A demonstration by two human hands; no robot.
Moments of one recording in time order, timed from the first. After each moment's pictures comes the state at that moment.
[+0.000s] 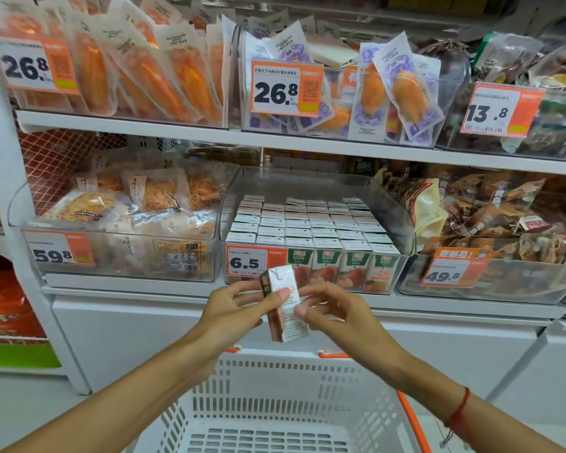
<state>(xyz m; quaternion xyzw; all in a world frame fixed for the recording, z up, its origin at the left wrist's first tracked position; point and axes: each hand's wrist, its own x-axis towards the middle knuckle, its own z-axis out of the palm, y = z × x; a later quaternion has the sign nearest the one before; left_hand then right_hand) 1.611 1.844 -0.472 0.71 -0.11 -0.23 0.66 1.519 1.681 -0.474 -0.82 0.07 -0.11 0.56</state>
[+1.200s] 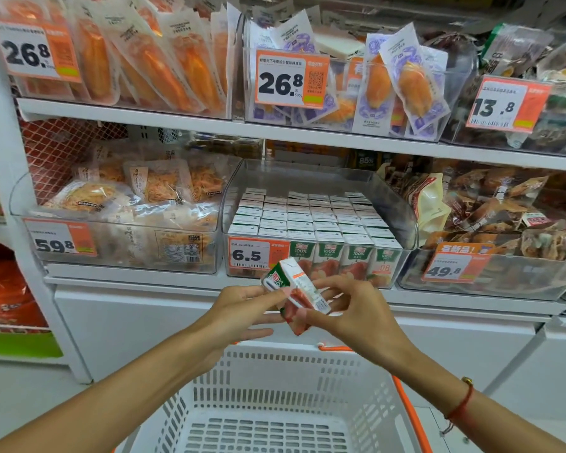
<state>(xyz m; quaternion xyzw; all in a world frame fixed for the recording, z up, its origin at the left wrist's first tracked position) 1.606 1.848 -0.466 0.70 -0.14 -0.33 0.61 1.518 1.681 -0.466 -0.91 0.13 -0.17 0.36</state>
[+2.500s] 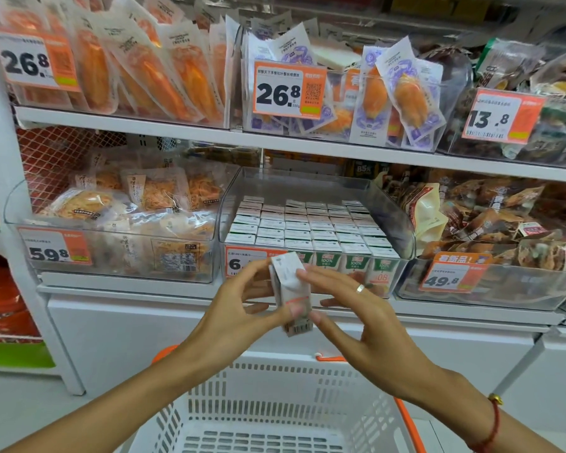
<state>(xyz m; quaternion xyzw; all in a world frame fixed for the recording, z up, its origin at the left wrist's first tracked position) 1.607 1.851 -0.469 0.69 -0.36 -0.11 0.62 1.498 1.675 -0.457 -0.90 -0.14 -0.26 0.32</state>
